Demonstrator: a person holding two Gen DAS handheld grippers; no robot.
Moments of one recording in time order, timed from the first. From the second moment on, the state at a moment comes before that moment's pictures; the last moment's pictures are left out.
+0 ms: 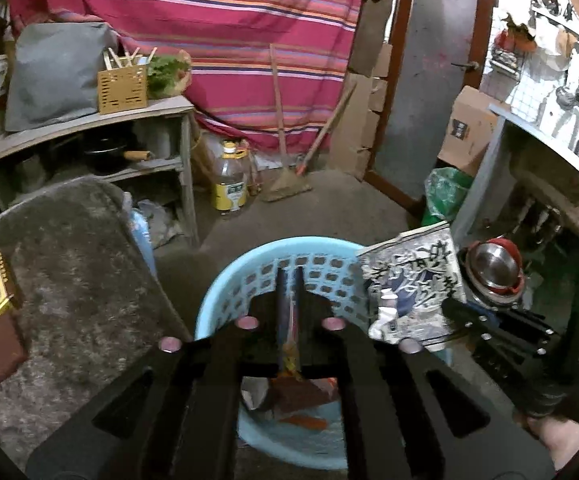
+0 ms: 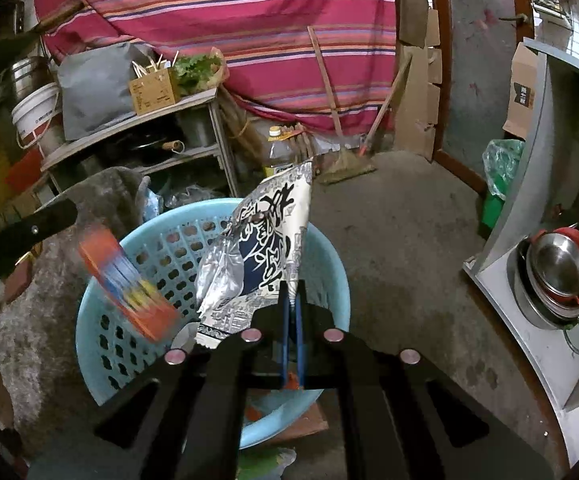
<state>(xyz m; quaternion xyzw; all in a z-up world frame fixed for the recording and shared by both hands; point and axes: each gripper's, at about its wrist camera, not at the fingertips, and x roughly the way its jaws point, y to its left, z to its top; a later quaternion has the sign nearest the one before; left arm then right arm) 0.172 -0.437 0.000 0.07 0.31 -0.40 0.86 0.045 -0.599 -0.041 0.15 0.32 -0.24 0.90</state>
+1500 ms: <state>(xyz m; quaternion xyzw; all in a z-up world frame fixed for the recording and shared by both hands) 0.181 -0.108 0.041 0.01 0.23 -0.12 0.97 0.113 -0.407 -0.001 0.04 0.26 -0.15 0.95</state>
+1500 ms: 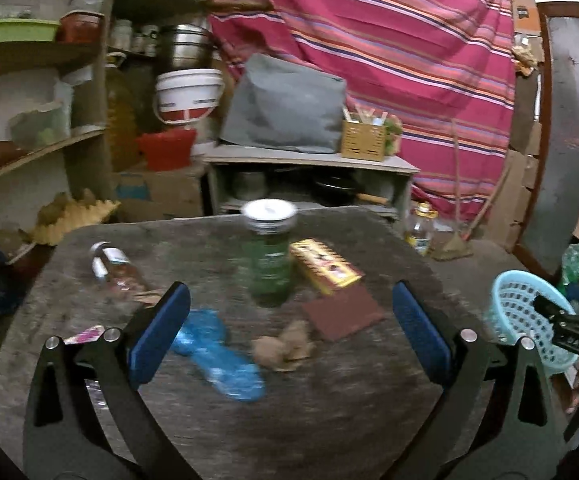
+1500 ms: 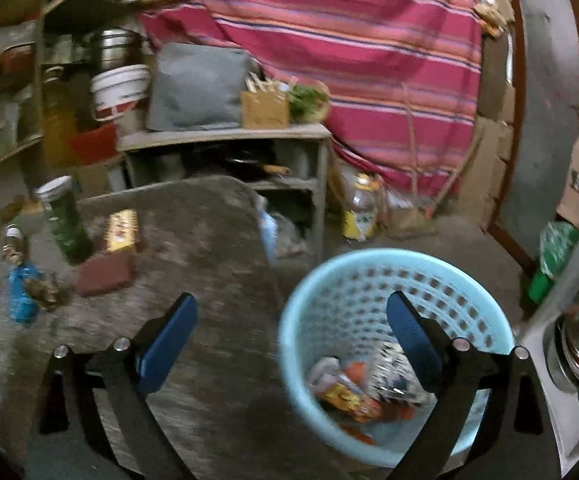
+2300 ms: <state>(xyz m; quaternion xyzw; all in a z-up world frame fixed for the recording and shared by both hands) 0.215 -0.012 -0.013 0.01 0.27 -0.03 0.96 0.187 -0.286 -0.027 -0.01 0.29 -0.06 0.95</state>
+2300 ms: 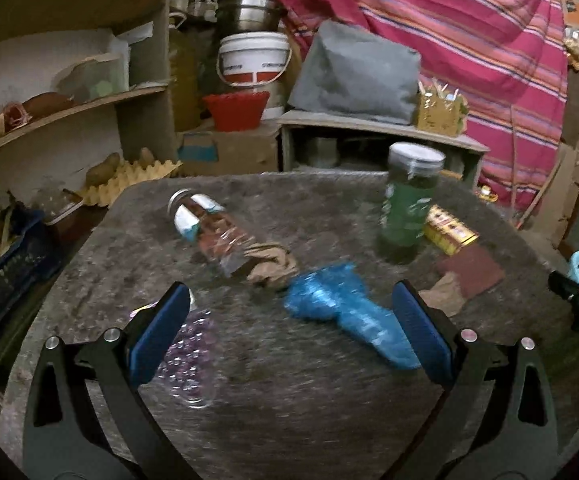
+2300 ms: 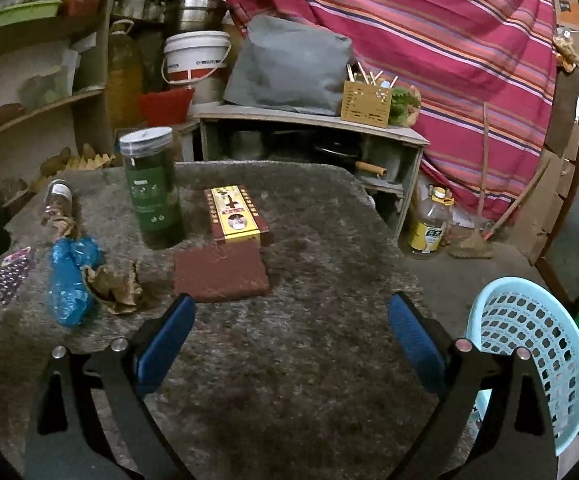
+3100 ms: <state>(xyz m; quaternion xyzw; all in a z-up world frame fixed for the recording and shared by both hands) 0.274 -0.040 -0.057 0.00 0.37 -0.04 0.93 0.230 -0.295 -0.052 -0.01 0.33 -0.08 0.94</state>
